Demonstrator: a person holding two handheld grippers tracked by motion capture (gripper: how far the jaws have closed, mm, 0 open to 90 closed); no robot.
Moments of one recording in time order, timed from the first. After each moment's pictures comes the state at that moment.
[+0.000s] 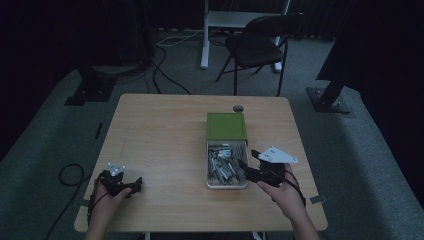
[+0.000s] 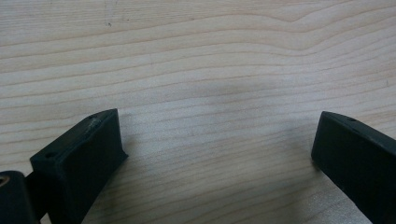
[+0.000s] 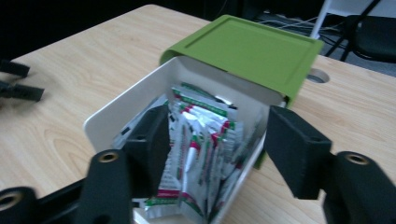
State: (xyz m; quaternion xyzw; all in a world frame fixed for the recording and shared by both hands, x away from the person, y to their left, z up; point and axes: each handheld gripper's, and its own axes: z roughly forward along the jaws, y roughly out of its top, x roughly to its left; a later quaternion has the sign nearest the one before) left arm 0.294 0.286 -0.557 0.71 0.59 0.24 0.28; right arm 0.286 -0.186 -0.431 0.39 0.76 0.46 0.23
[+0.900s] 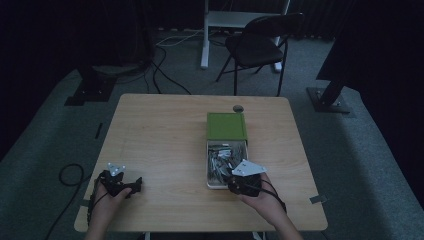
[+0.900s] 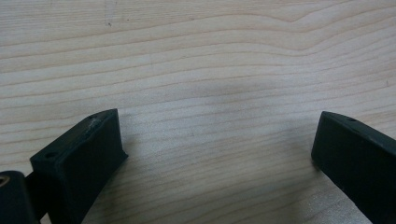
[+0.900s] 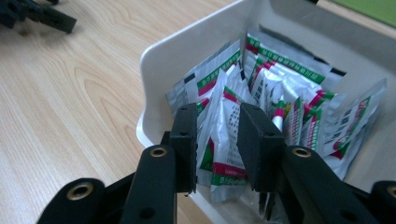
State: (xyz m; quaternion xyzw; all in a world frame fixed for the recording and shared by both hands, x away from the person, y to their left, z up) left arm 0.294 0.286 -0.557 0.71 0.59 0.24 0.28; right arm 0.279 -0.138 -0.477 0.32 0.83 0.41 0.20
